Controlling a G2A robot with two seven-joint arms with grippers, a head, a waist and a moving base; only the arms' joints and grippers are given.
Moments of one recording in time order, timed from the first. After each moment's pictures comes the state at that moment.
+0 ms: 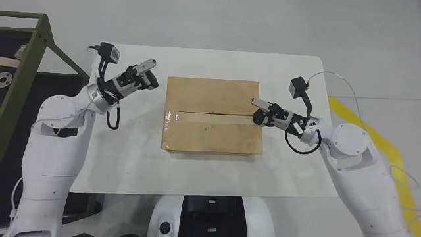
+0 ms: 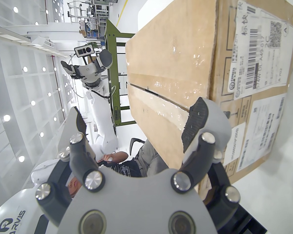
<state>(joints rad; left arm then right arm) 1.31 -0.96 -1.60 -1.70 -0.43 -0.15 -0.89 -1.32 -1.08 1.32 -1.79 0.24 0.12 0.84</state>
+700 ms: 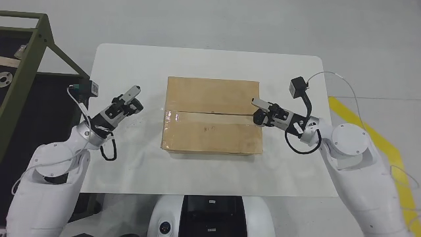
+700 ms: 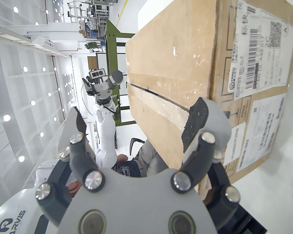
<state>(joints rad) 1.75 -0.97 -1.78 -1.93 -0.33 -0.24 -0.62 -1.32 -1.08 1.32 -1.79 0.24 0.12 0.84</state>
